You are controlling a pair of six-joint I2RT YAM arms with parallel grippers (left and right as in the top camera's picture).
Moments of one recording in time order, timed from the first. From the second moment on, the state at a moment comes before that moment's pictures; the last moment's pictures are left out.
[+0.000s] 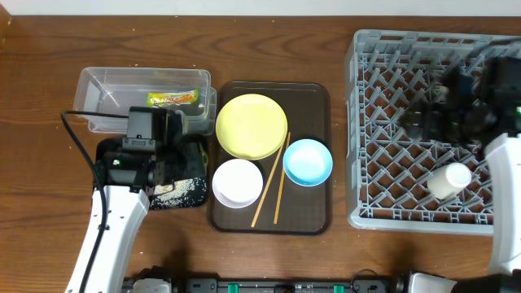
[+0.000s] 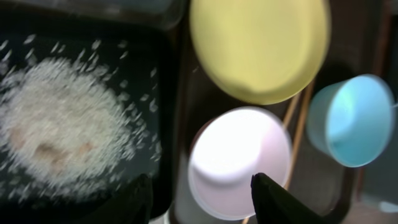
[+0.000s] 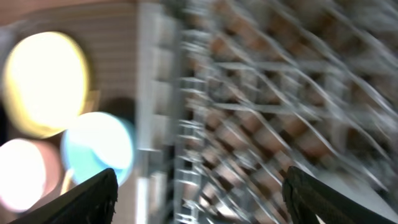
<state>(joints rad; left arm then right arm) -0.08 1.19 0.96 -0.93 0.22 -0.27 -0.17 1.45 1.37 -1.08 -0.35 -0.06</state>
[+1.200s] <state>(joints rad) -0.08 1.19 0.96 -1.02 0.05 -0.29 0.37 1.96 1.37 -0.98 -0.16 -0.05</state>
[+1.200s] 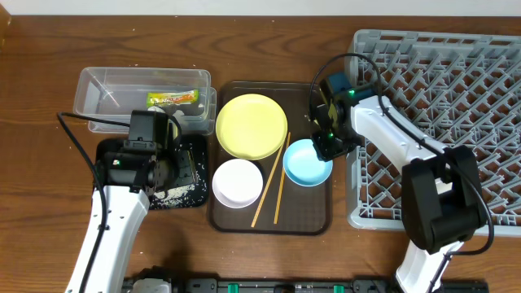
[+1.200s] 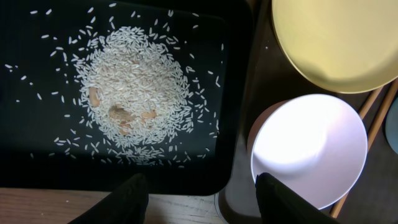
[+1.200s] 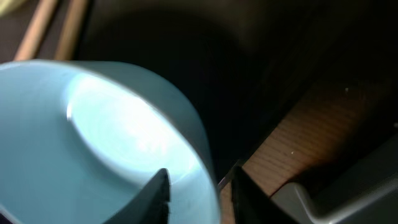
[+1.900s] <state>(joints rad) -0.08 1.19 0.96 -1.02 0.05 -0.29 0.32 1.78 1.49 -1.01 0.00 -0.02</state>
